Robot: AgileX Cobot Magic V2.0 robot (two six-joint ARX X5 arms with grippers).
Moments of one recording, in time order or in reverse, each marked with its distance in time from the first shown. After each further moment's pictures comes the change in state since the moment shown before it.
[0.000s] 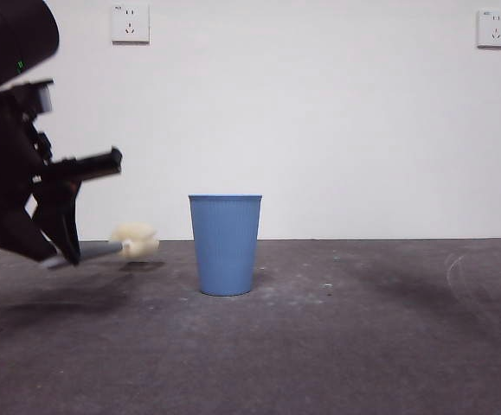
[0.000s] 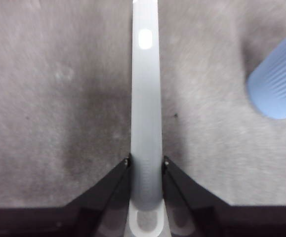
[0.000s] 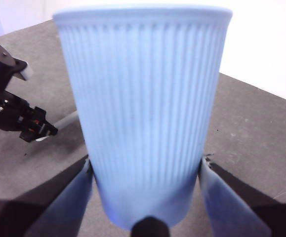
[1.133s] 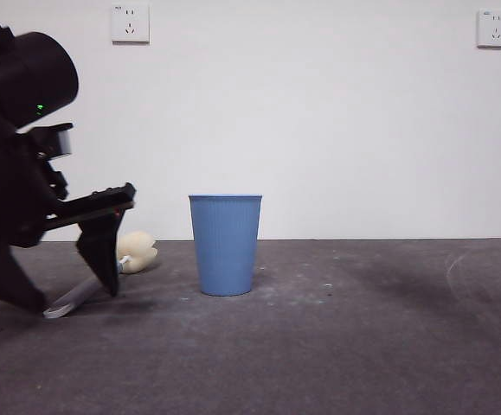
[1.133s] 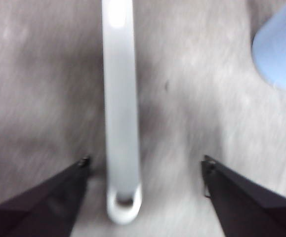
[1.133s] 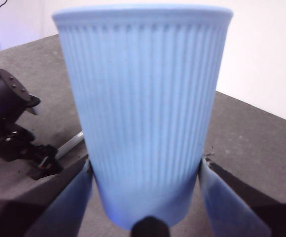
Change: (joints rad) left arm 0.006 0.103 0.019 -0.036 0.106 -0.002; right arm 0.000 0.004 -0.009 0.082 0.024 -0.042
